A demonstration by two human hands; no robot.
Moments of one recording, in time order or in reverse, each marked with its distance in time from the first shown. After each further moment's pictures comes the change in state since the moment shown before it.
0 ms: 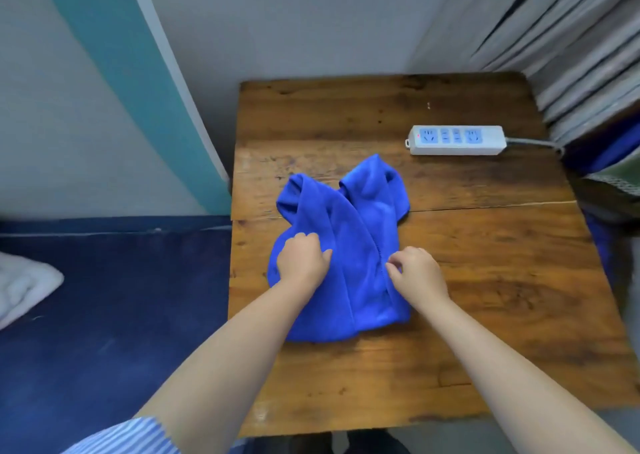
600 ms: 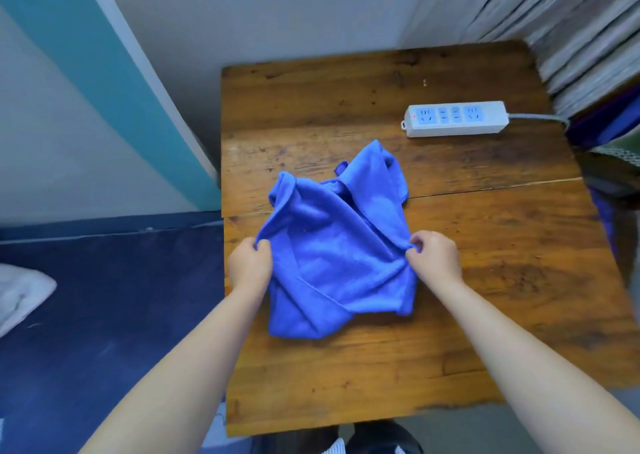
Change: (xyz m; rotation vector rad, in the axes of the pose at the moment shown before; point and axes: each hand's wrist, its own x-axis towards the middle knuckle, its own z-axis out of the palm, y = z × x) left_hand 0.007 -0.059 0.000 -0.622 0.212 -0.367; right_hand 0.021 0.029 0.007 0.183 0.081 0.258
